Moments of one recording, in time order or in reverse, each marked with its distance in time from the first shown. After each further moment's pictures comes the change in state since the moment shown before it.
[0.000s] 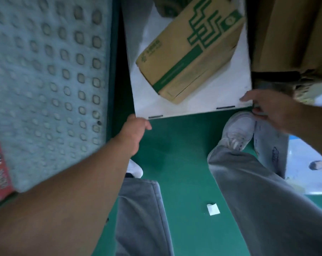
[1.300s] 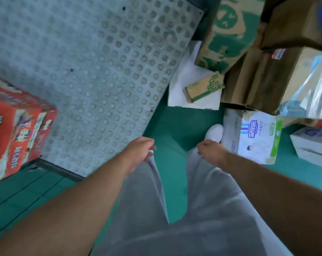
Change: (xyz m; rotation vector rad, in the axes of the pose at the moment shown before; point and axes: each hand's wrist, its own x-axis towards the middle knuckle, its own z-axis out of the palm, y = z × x) left_hand -0.261 -0.098 -0.282 -0.020 -0.343 0.172; right_hand -0.424 -0.002 0.181 -0.677 -0.009 -0.119
